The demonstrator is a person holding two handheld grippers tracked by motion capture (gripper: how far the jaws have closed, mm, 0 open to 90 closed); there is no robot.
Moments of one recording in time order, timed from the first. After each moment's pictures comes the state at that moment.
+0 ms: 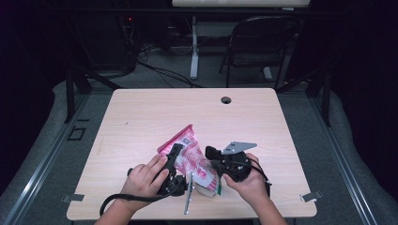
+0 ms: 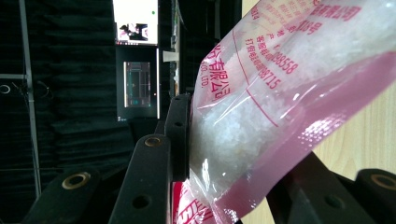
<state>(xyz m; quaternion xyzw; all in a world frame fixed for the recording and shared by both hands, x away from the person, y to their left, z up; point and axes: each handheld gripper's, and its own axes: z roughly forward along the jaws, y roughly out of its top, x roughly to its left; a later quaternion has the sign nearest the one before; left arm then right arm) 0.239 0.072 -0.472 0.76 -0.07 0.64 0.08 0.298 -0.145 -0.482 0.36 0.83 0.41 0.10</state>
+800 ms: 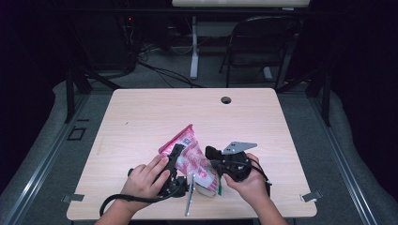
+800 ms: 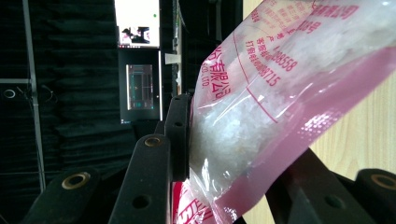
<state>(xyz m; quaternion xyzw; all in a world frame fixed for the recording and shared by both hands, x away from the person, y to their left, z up) 0.236 0.069 -0.470 0.76 -0.08 0.64 0.08 0.298 -0.145 -0.482 0.36 0.83 0.41 0.10</state>
